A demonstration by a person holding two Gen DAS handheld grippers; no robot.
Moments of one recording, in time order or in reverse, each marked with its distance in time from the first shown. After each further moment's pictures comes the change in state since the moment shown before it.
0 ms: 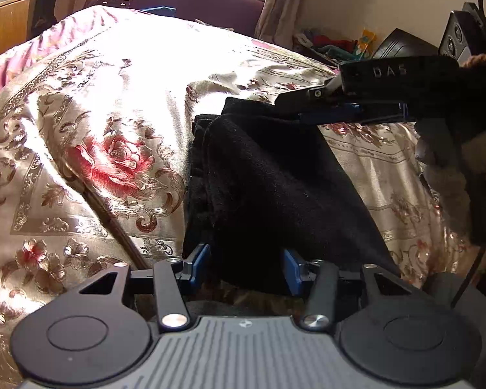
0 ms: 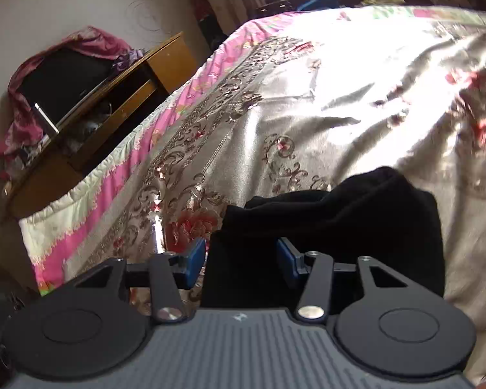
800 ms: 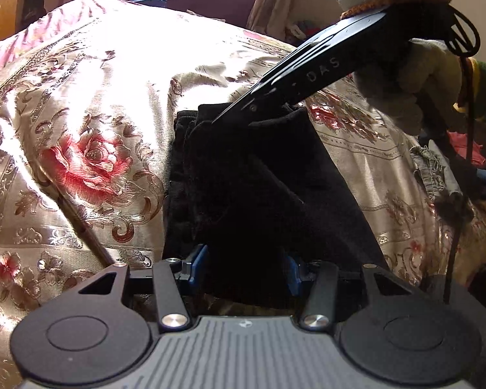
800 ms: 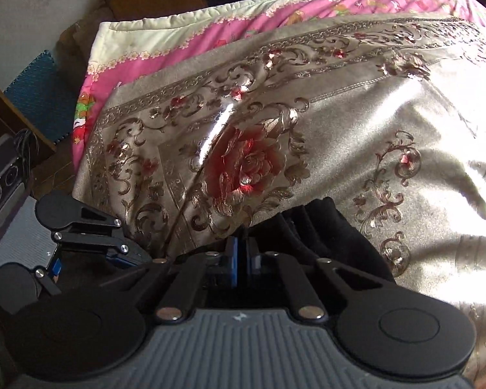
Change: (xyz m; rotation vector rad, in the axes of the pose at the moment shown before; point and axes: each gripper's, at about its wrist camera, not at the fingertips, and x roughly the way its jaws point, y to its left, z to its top) left arm 0.018 -0.005 0.010 0.013 0.032 -0.033; right arm 0.076 0.024 0.053 -0.518 0.462 0.326
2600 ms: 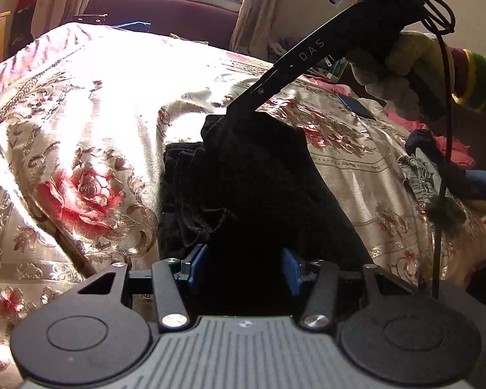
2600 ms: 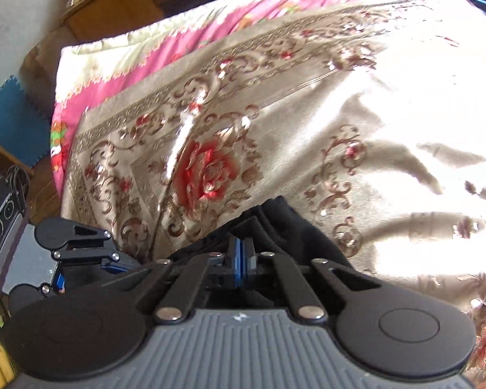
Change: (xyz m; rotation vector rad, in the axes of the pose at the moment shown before) left arm -0.011 -0.006 0.008 0.066 -0.091 -0.022; right arm -0.038 -0.025 0.006 0.154 -0.026 -0.122
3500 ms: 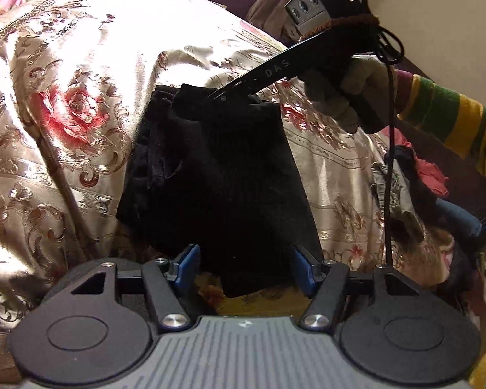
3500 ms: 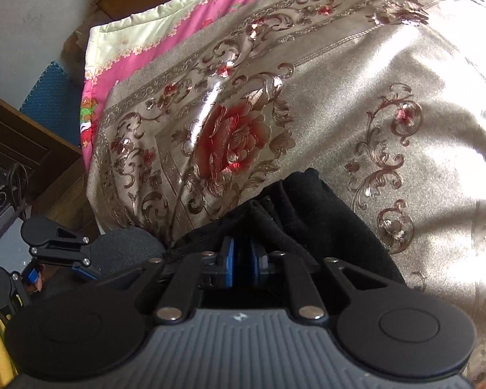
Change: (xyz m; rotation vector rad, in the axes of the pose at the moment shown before) left arm -0.013 -0.008 -0.020 -0.261 0.130 -0.097; right arm 0.059 -0.019 -0.003 -0.064 0.146 0.273
